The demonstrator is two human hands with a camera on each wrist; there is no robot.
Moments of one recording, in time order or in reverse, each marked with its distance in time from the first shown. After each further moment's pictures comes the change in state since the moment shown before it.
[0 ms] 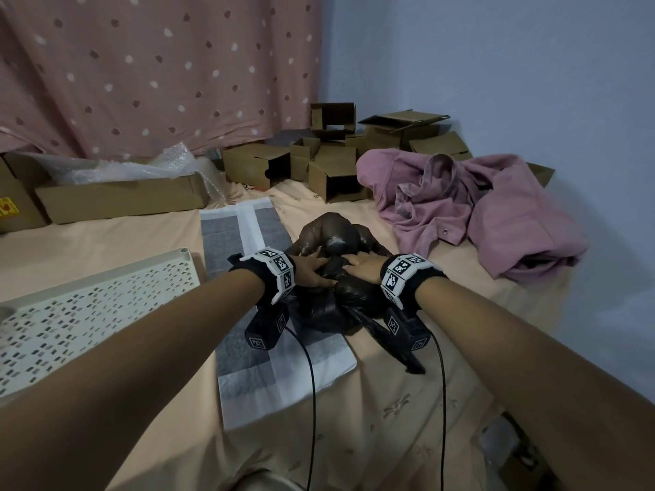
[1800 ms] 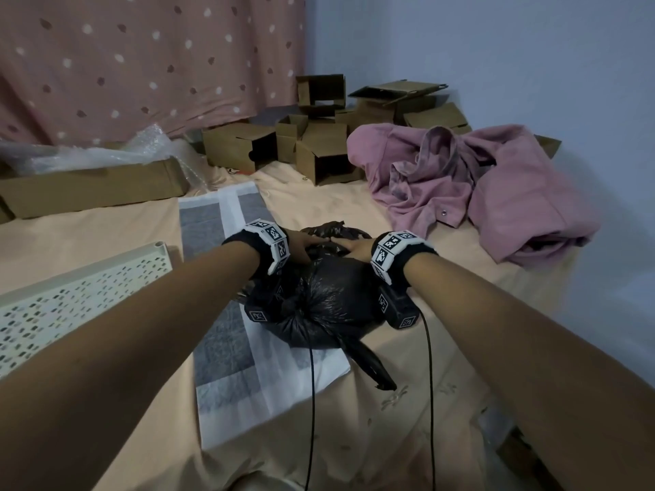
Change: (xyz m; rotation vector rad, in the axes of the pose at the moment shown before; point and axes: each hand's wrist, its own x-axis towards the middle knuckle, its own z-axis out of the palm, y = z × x) left_hand 0.046 -0.006 -0.024 0.093 -0.028 0.043; right_hand 0.017 0.007 -0.011 0.171 -0.149 0.022
